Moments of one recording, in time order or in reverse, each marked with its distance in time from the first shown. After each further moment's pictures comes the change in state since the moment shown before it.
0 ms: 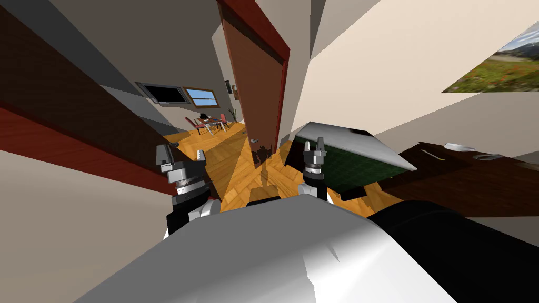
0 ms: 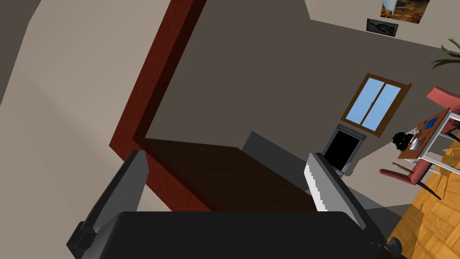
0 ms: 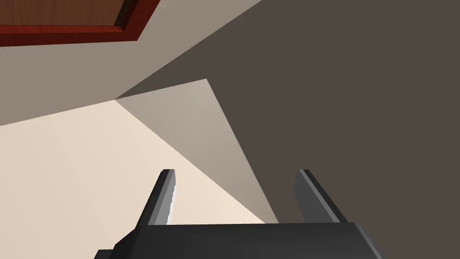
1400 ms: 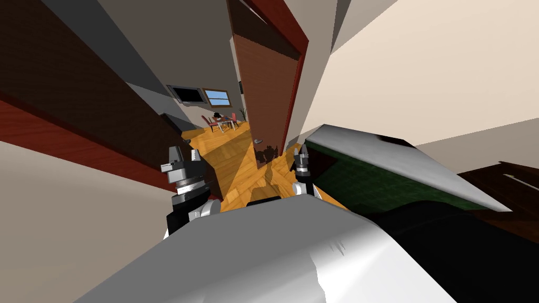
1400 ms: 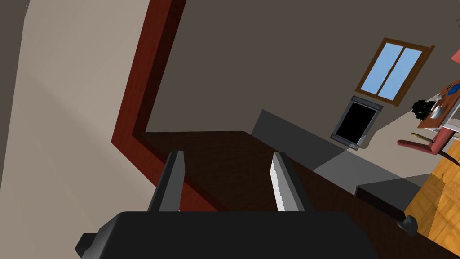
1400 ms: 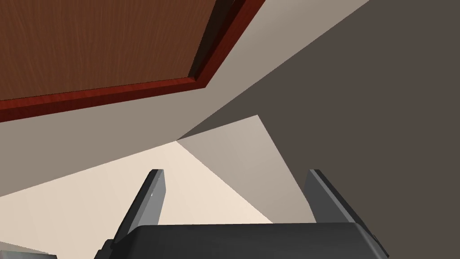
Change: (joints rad) arm -0.142 -0.033 0.000 0.324 0.017 -0.038 -0.014
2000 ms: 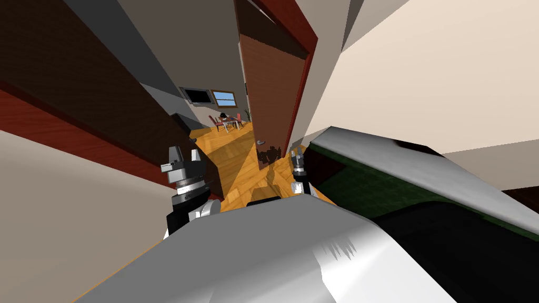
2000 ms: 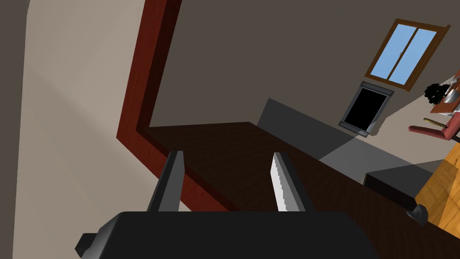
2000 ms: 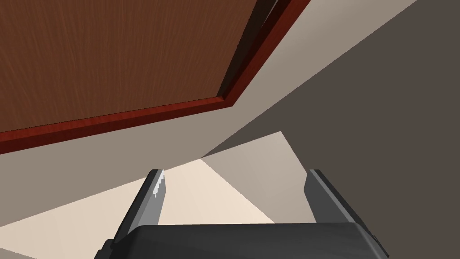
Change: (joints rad) arm -0.067 -0.017 -0.008 0.159 0.003 -0.015 -0.014
